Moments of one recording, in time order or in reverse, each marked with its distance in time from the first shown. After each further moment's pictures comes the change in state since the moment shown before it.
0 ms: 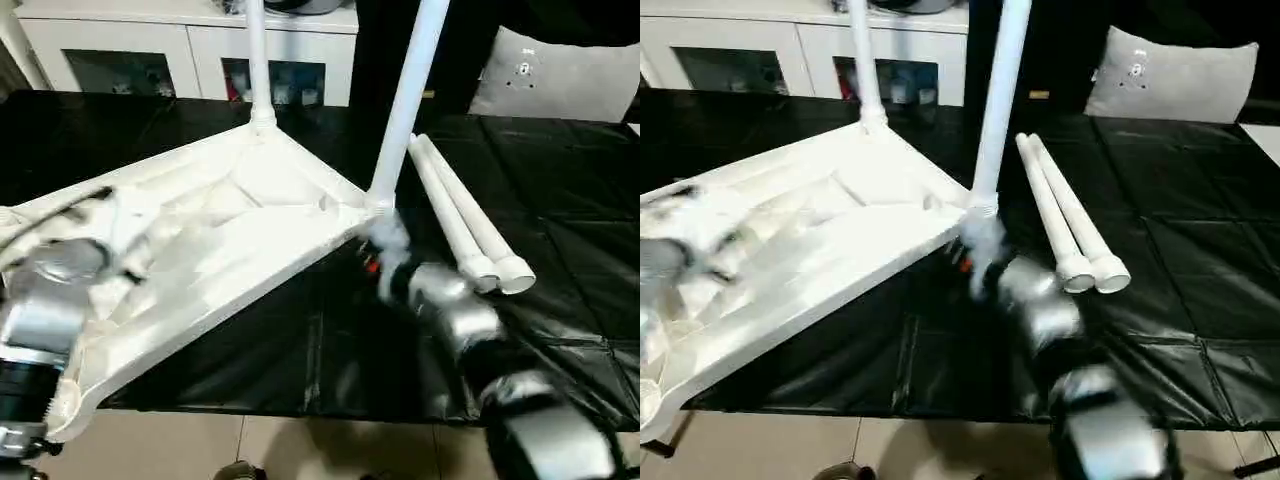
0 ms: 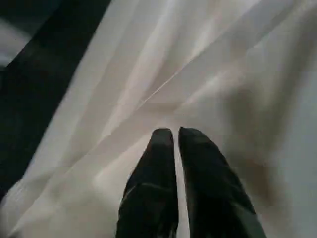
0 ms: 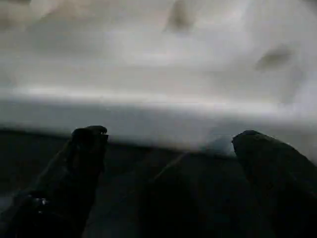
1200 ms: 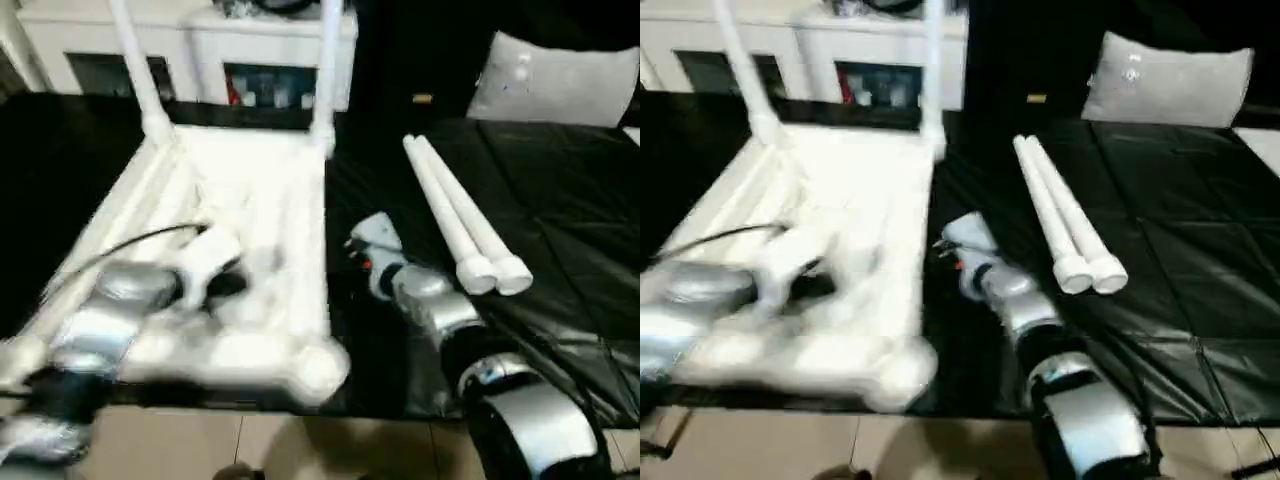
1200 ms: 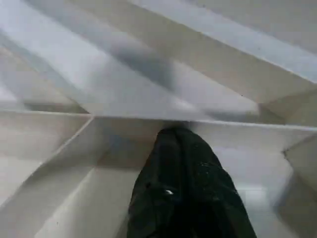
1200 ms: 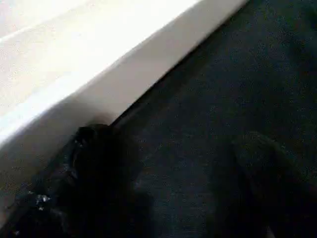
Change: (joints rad) left arm -0.037 -0.196 -0.165 0.080 -0.210 -0.182 -0.374; right arm -0.134 0.061 -0.057 0.189 -0.084 0.061 -0.321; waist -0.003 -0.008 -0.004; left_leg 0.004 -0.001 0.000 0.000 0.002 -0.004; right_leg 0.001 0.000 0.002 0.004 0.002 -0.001
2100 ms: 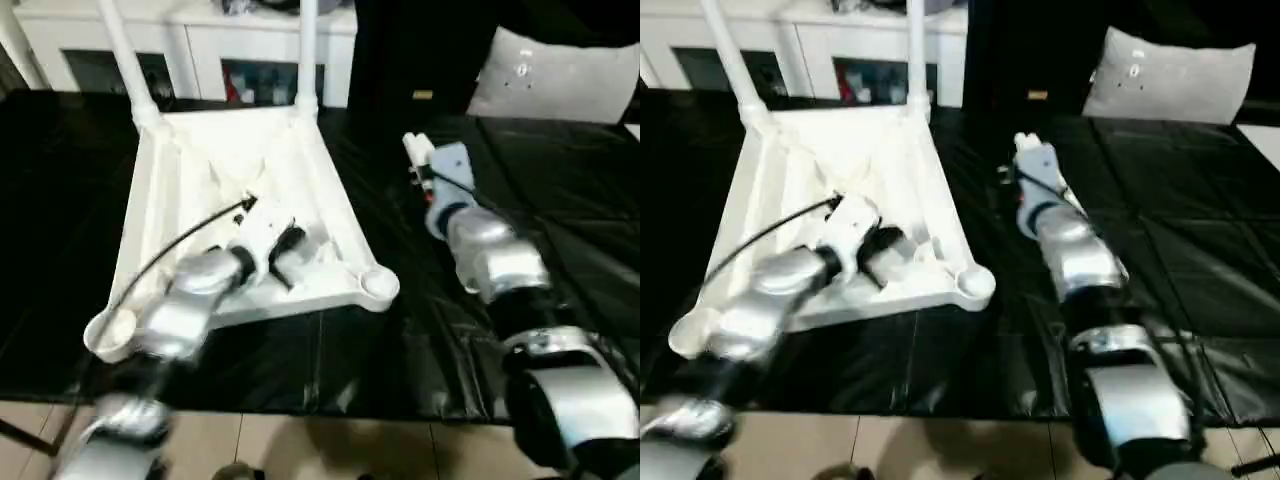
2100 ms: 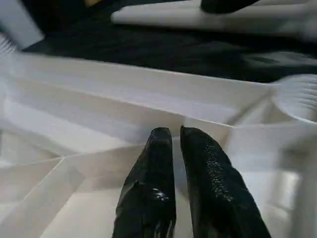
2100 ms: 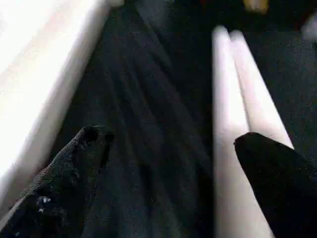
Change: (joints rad) left arm -0.010 -0.125 -0.021 -0.048 -0.061 -0.207 0.153; right arm -0.054 -0.212 -0.134 -0.305 0.031 0.410 -0.172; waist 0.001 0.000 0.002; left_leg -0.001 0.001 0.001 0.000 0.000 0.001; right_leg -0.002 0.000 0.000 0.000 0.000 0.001
